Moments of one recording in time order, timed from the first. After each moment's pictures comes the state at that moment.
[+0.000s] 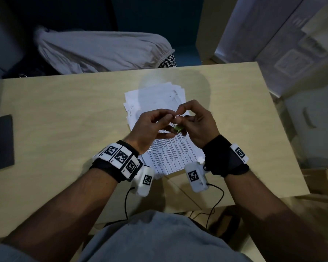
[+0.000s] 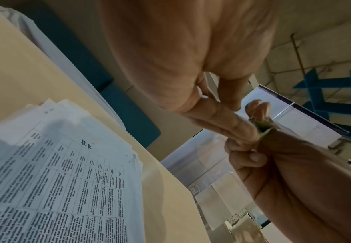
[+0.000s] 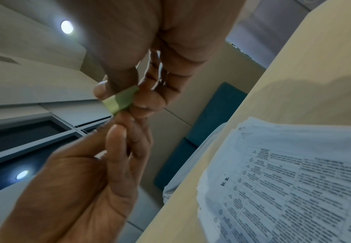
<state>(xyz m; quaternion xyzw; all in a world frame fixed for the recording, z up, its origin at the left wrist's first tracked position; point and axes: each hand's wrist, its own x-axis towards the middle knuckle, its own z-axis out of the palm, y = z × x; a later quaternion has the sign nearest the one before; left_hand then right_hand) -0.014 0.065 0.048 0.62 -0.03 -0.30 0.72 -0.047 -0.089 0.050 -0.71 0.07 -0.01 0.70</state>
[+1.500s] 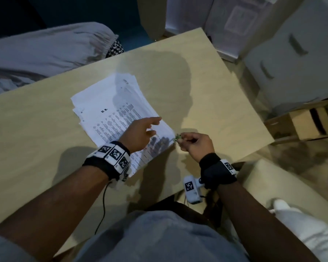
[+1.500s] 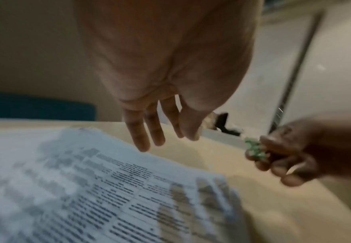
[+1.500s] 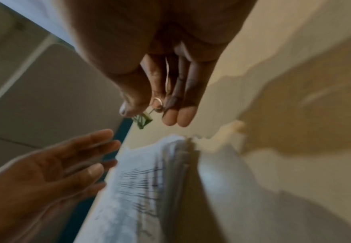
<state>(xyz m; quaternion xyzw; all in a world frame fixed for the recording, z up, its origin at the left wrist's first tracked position) -0.025 -0.008 -0.028 0.83 -0.30 -0.31 0.34 -0.164 -0.163 -0.043 -0.68 0.44 0.01 0.58</state>
